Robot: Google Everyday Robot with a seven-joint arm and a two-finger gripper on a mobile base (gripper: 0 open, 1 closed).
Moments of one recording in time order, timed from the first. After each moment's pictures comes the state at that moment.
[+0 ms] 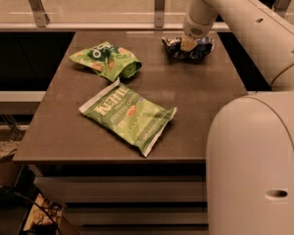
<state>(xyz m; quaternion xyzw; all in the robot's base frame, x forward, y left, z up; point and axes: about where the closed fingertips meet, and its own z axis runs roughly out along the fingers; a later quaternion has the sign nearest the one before) 0.784 -0.153 0.854 -0.60 0.76 -0.09 0.22</state>
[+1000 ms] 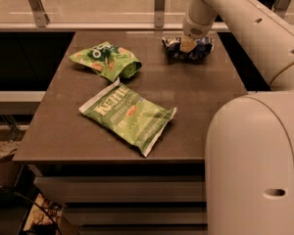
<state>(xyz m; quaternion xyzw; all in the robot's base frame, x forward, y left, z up) 0.784 -0.153 0.854 -0.60 0.76 -0.09 0.22</state>
